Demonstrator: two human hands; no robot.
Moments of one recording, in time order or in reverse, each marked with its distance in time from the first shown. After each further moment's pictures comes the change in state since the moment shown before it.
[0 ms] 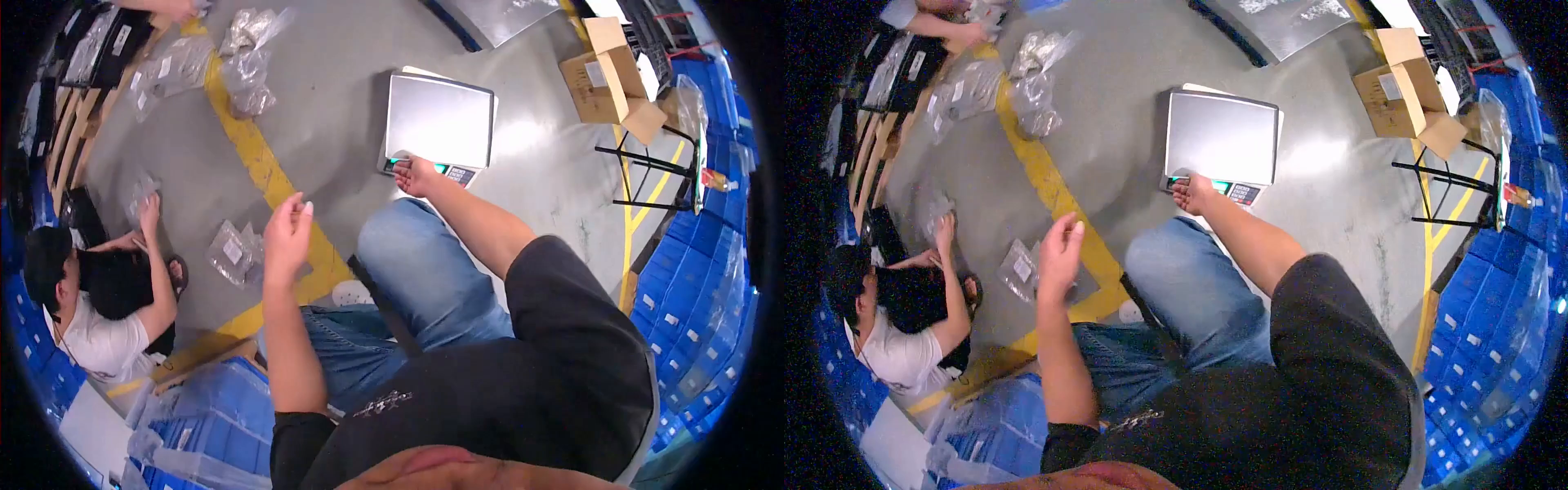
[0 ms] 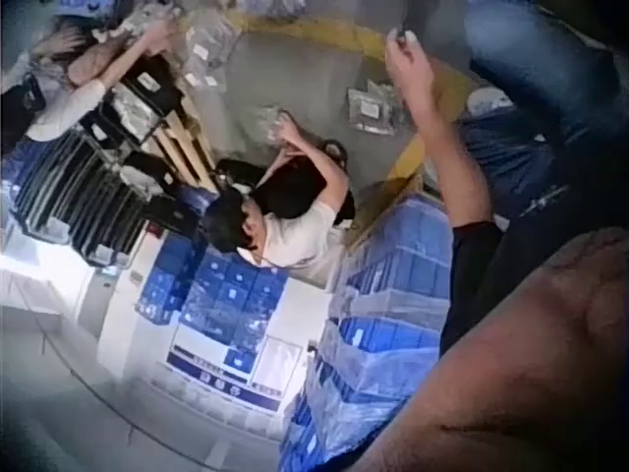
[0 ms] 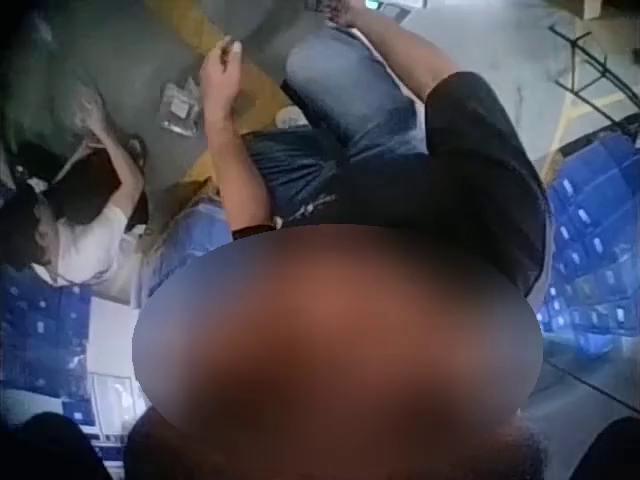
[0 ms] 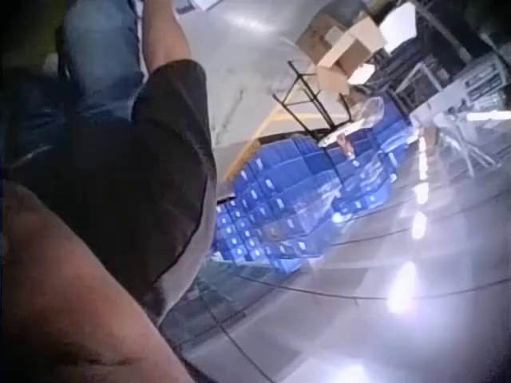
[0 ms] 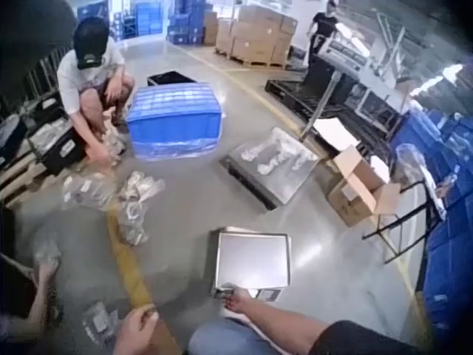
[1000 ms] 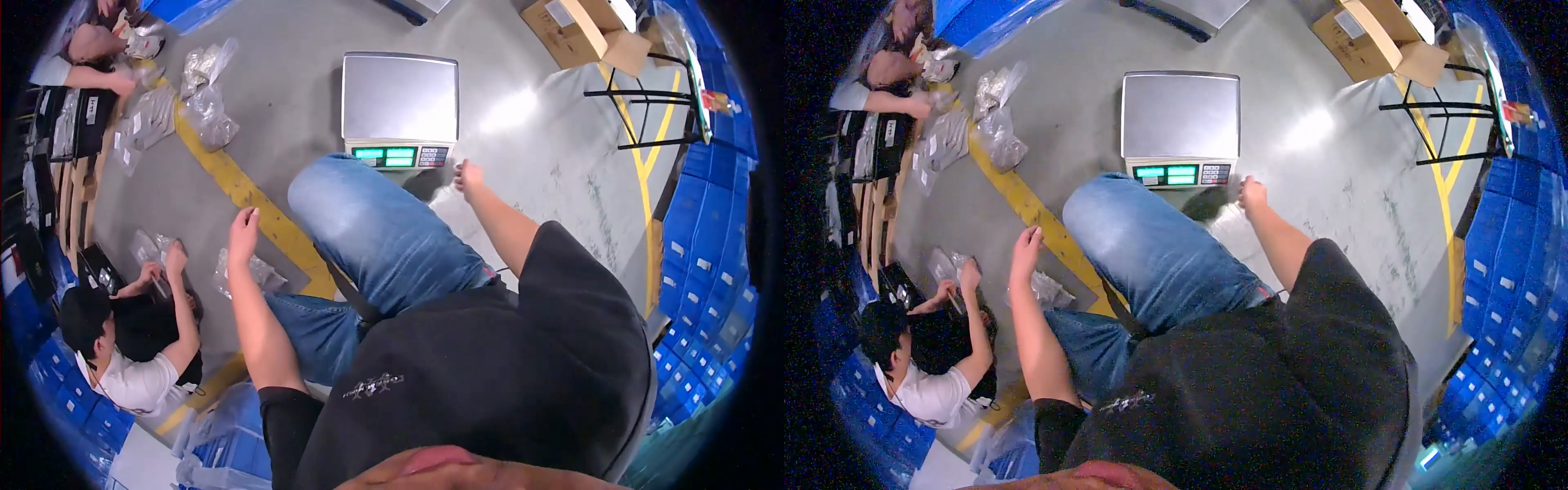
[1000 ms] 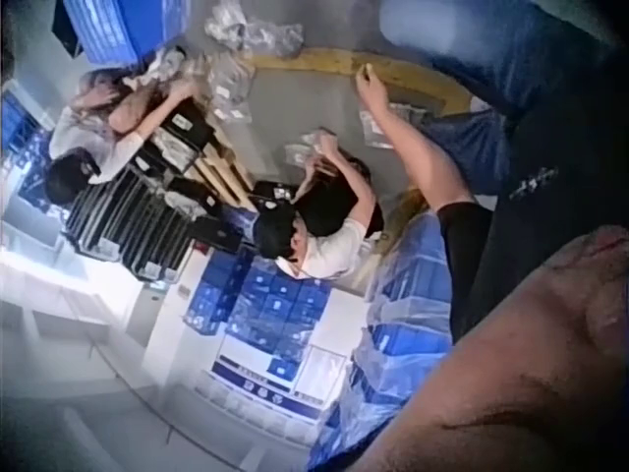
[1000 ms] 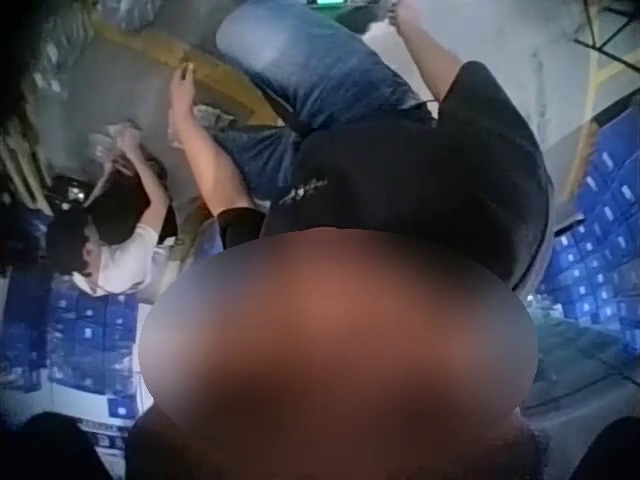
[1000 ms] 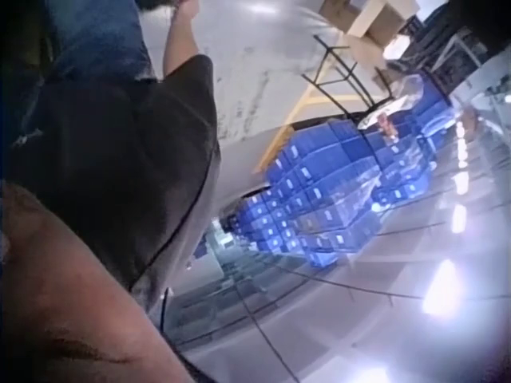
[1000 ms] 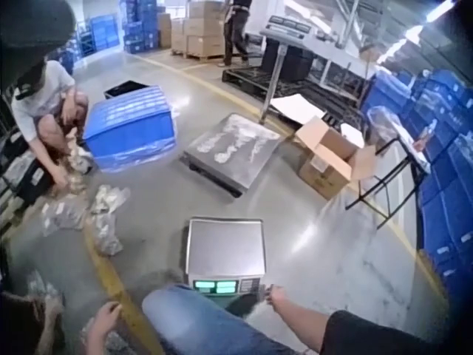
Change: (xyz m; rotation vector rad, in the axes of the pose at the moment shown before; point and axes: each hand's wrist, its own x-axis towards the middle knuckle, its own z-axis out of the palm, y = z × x) left_hand 0.109 -0.139 0.005 0.057 -0.053 -0.037; right_hand 0.017 0.024 -0.227 -0.048 0.439 -0.414
